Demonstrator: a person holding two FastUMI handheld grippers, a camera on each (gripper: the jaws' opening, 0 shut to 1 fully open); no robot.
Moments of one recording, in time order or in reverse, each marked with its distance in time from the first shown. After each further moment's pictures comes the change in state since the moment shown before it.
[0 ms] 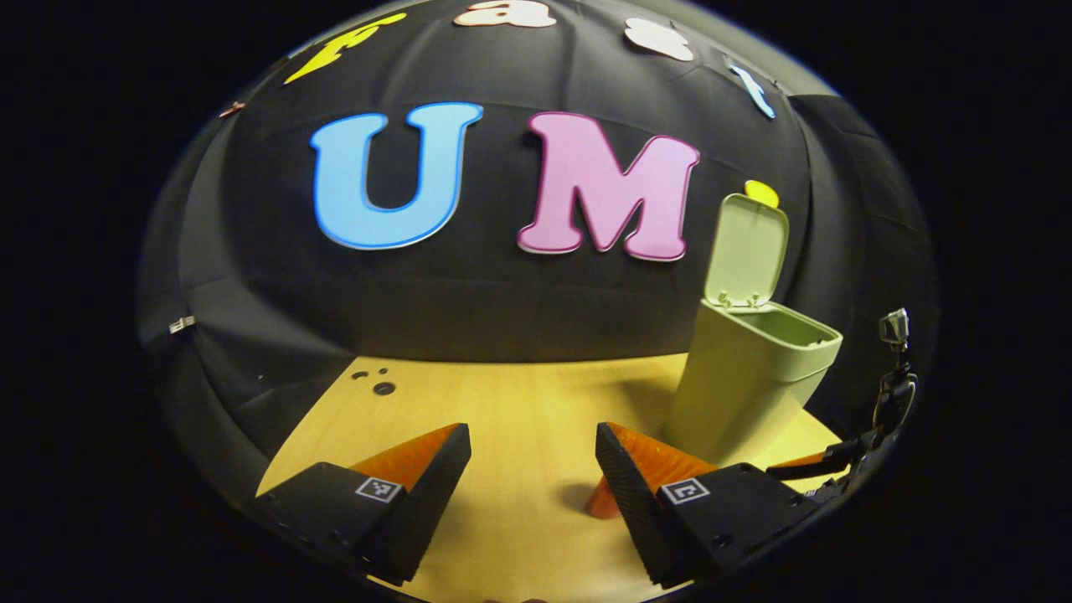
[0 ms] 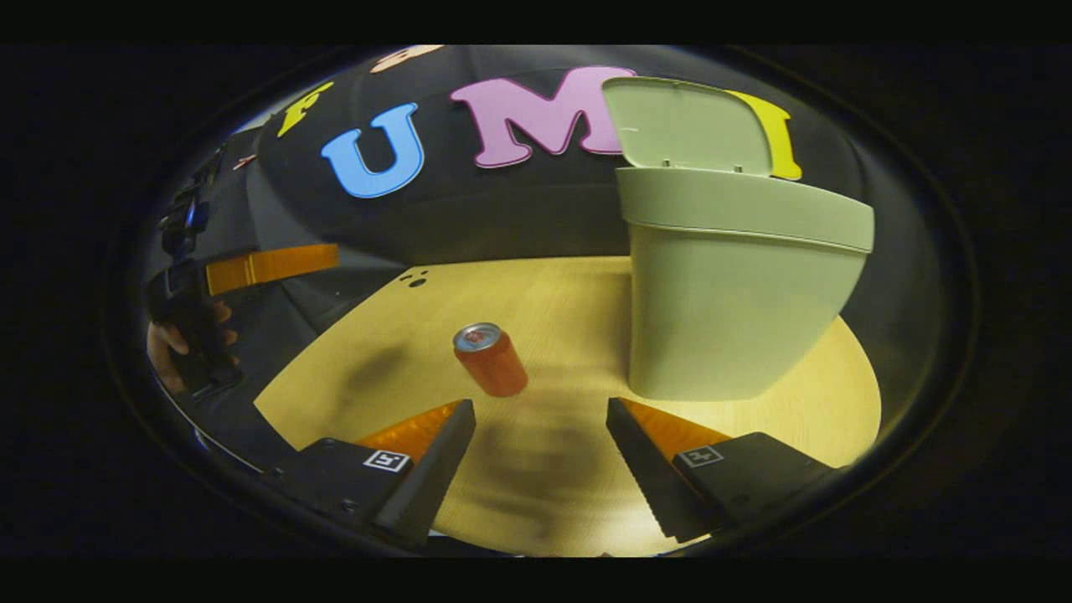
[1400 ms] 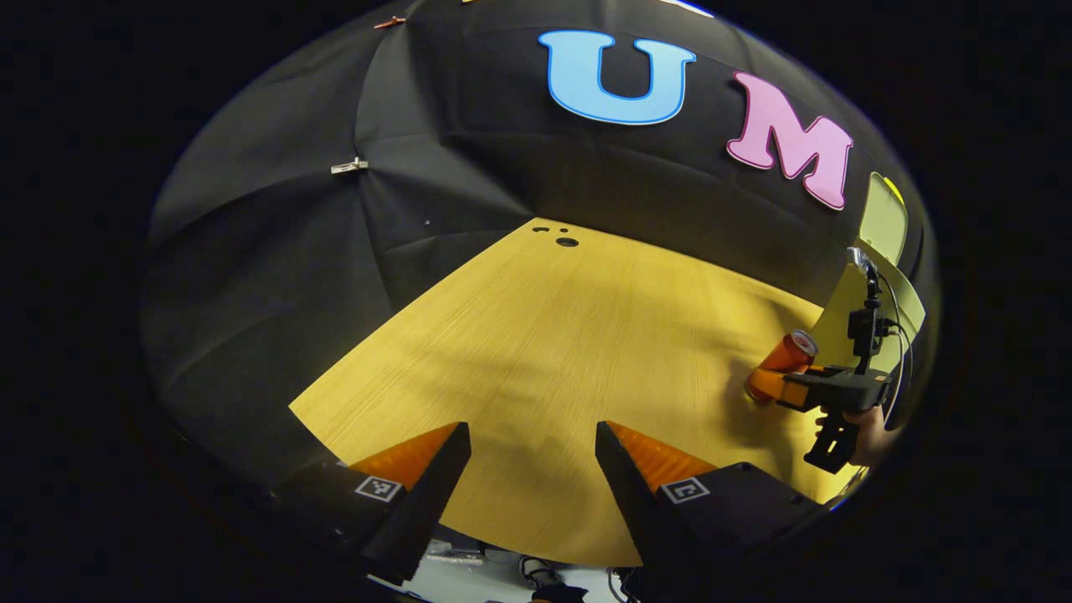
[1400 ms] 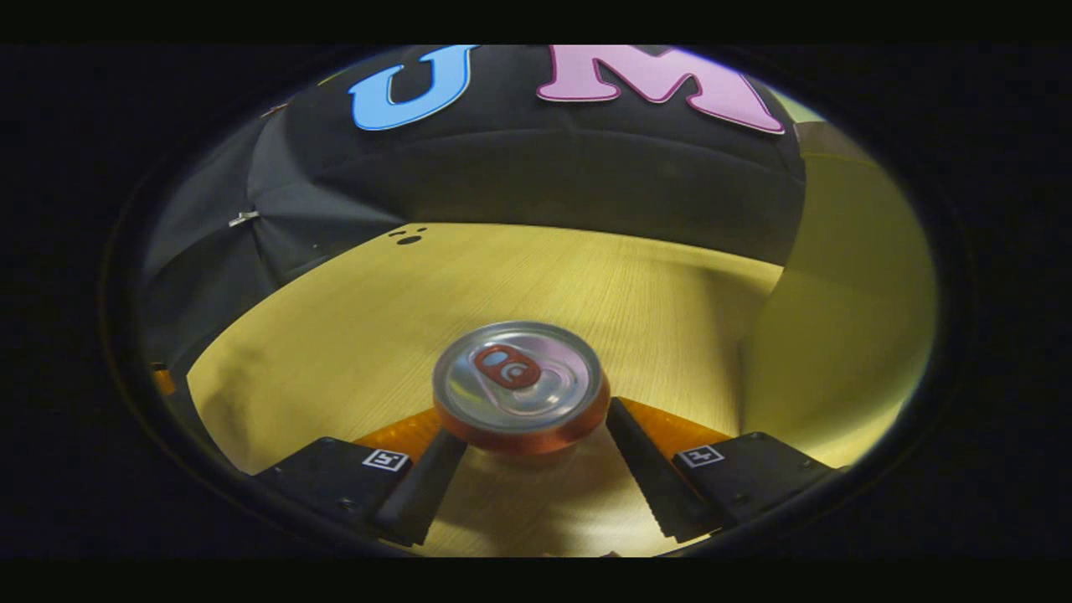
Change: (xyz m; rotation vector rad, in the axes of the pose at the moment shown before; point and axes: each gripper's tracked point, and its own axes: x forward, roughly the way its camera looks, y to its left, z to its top) left arm -0.125 0.133 -0.187 -0.293 0.302 0.409; right arm 0.183 0.040 -0.021 -0.153 0.072 -0.036
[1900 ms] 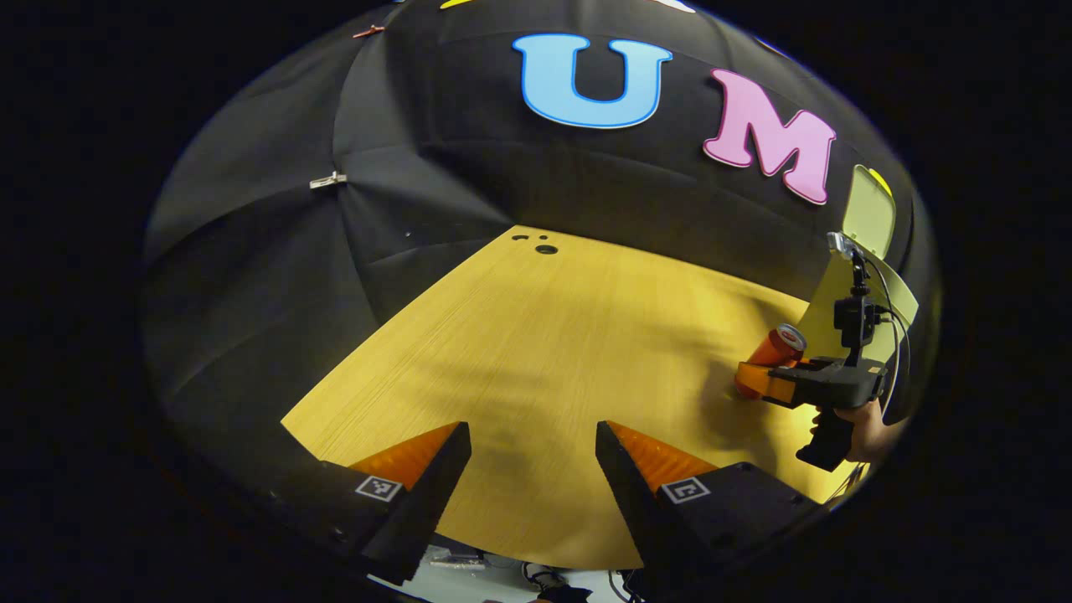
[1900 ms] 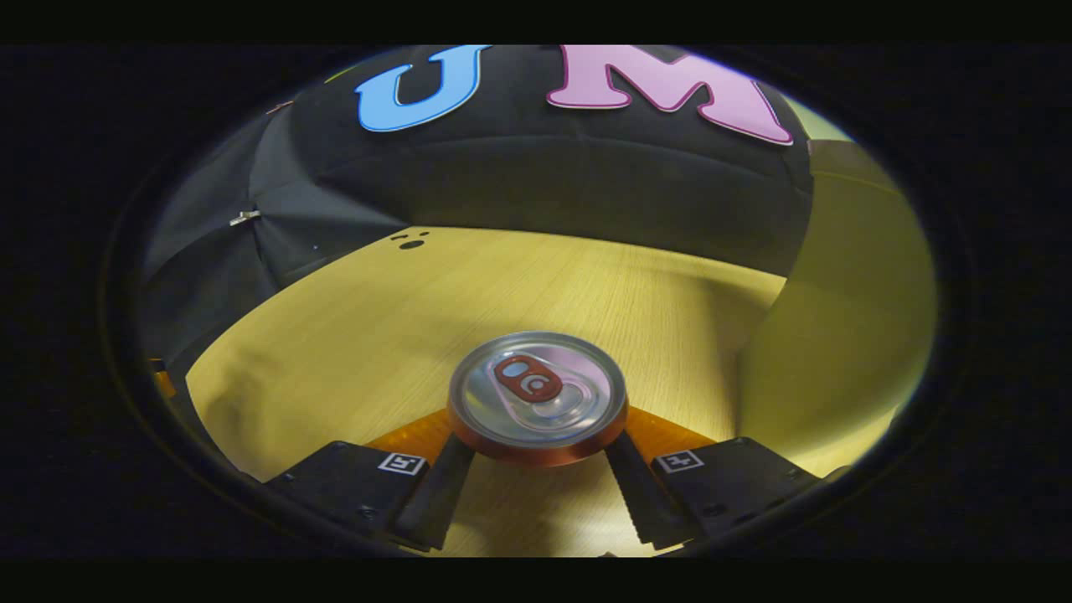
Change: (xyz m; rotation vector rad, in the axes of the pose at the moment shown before) left arm -0.006 -0.032 0.020 0.062 -0.036 -0.080; right arm -0.016 0.014 0.020 -0.031 -0.018 0.014
